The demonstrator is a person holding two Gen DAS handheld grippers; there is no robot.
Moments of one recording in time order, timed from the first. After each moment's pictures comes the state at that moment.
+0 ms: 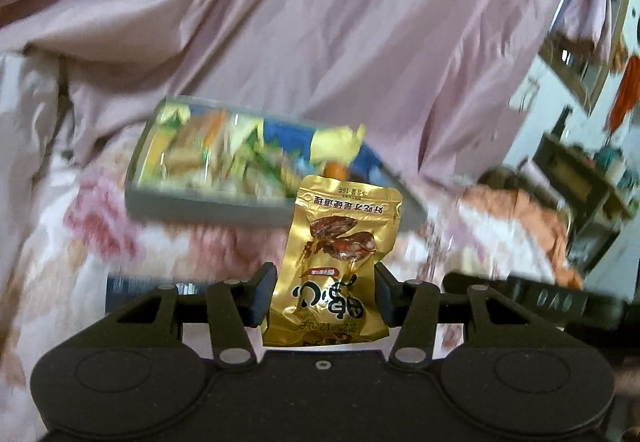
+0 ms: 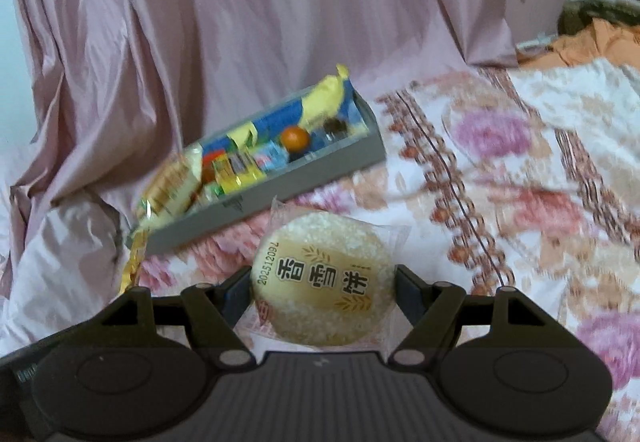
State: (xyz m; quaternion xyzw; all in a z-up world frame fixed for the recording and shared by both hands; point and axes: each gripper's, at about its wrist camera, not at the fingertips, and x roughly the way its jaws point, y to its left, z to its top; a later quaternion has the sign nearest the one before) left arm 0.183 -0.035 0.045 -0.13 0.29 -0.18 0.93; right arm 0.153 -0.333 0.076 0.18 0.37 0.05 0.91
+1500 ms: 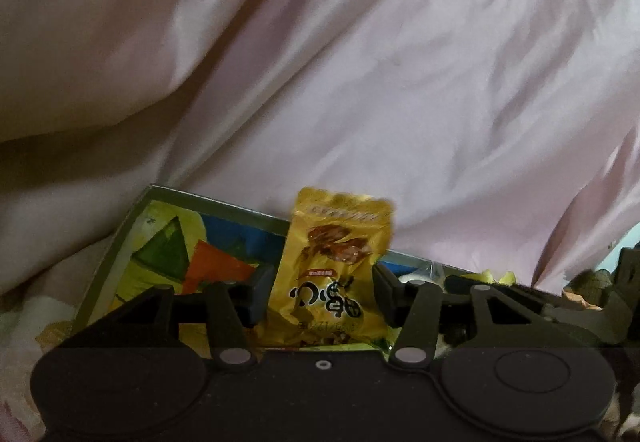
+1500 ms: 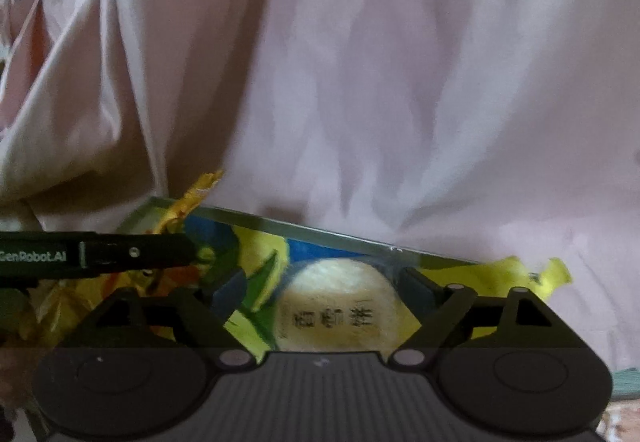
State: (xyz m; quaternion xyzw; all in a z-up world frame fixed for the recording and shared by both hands) left arm 0.482 -0.028 0.026 -0.19 0.32 -0.07 0.93; right arm 0.533 -0.265 0.041 -0.02 0.37 0.27 0.89
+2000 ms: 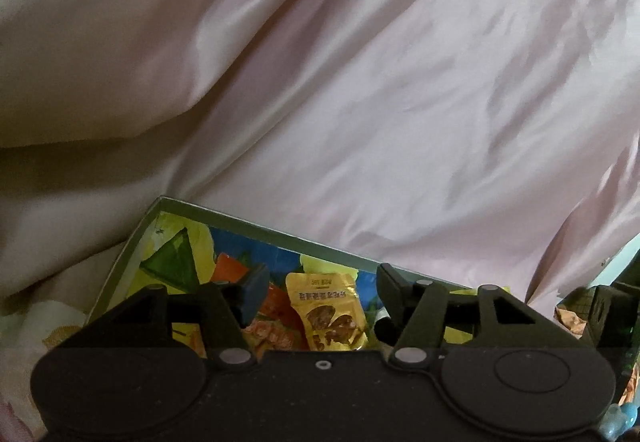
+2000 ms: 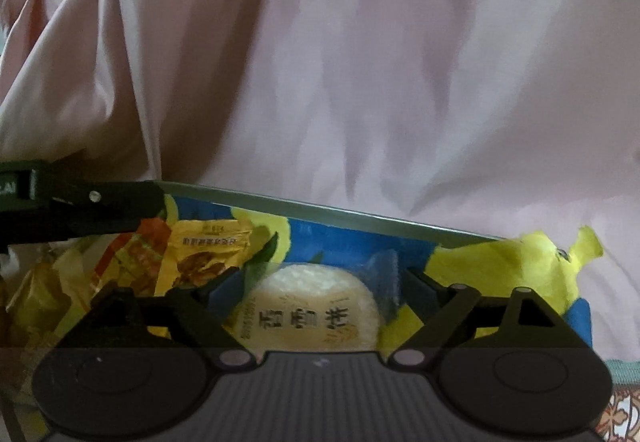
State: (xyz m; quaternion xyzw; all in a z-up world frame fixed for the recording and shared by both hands) left arm 0.465 -0.018 0.033 -0.21 0.29 -0.07 0.93; right arm 0.531 -0.257 0.014 -0.02 0.36 0.26 0.89
